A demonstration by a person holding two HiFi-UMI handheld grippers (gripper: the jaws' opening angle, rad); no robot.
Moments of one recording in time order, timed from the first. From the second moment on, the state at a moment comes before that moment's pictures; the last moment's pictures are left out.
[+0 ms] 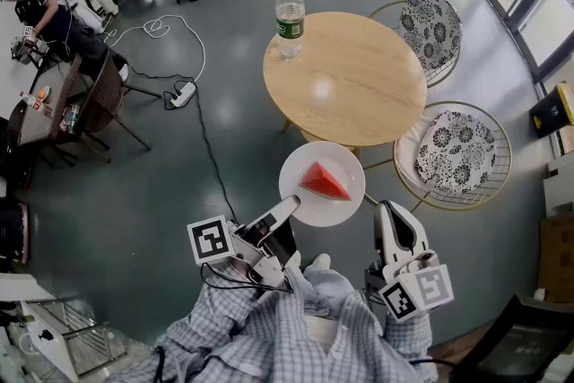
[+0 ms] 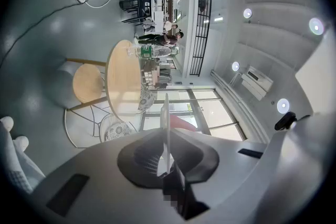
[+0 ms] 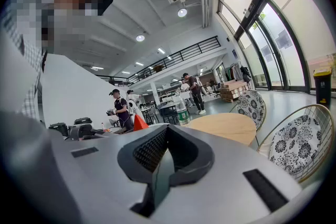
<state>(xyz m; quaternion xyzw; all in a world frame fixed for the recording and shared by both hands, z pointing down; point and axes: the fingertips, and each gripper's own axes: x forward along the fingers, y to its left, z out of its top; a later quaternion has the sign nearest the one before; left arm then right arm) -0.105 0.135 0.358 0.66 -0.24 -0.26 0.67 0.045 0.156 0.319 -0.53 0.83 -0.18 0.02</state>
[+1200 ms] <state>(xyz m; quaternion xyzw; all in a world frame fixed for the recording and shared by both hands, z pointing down) -0.113 0.135 0.358 0.67 -0.23 -0.25 0.66 0.007 0.157 0.356 -0.47 0.78 -0.40 0.10</state>
